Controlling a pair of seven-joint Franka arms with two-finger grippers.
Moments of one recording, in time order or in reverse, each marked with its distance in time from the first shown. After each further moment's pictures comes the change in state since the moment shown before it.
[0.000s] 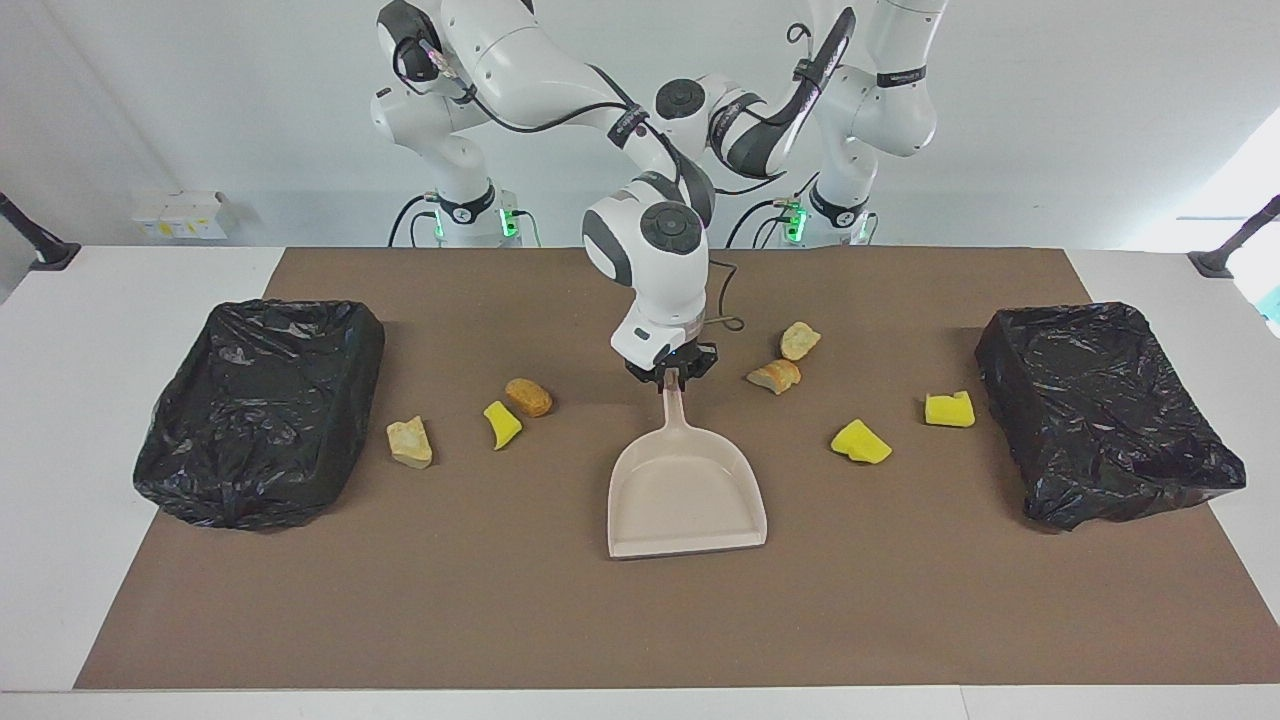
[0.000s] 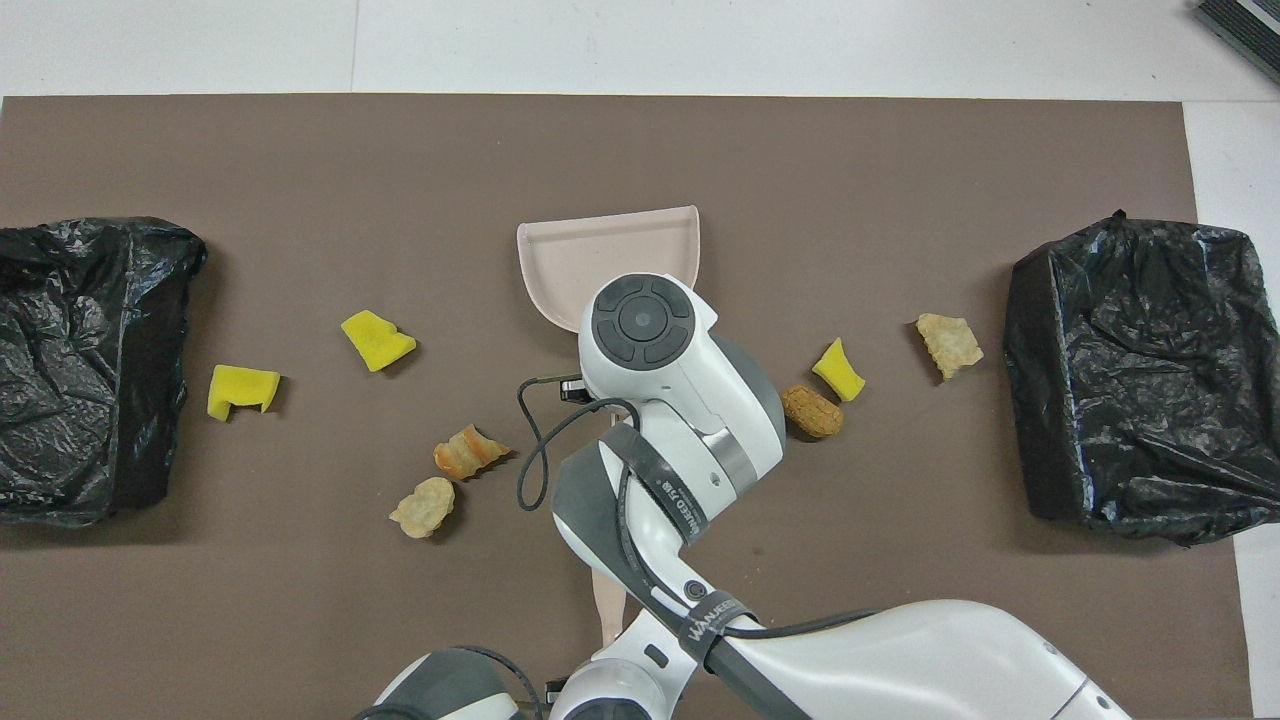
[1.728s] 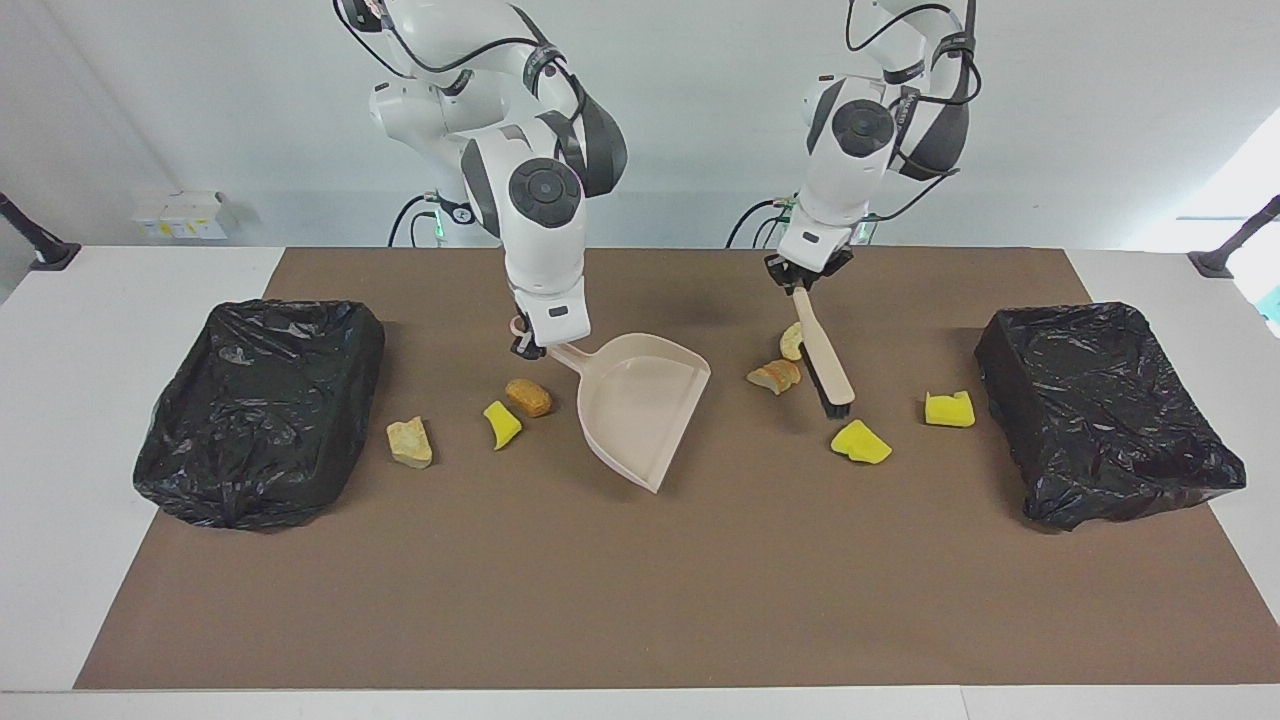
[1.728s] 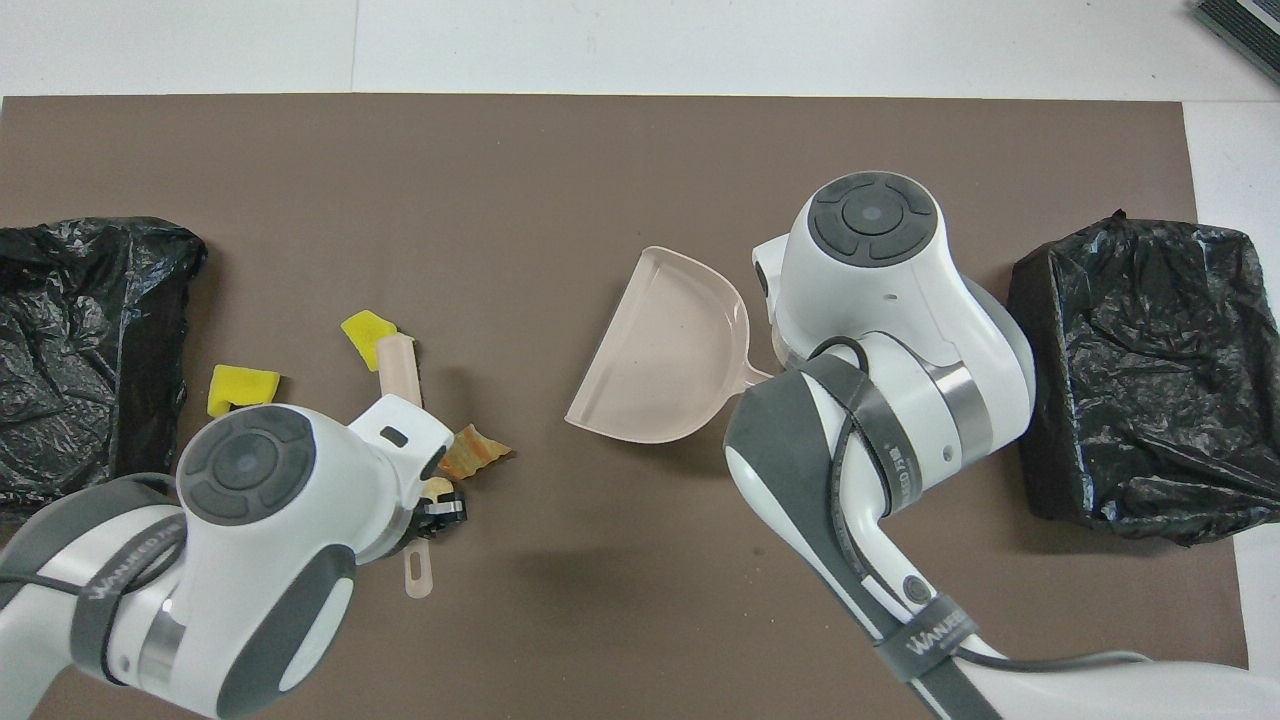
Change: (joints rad) left arm 0.599 -0.069 0.041 0.169 0.105 -0.338 0.420; right arm -0.201 -0.230 -0.005 -0.085 -0.052 -0.395 -1.267
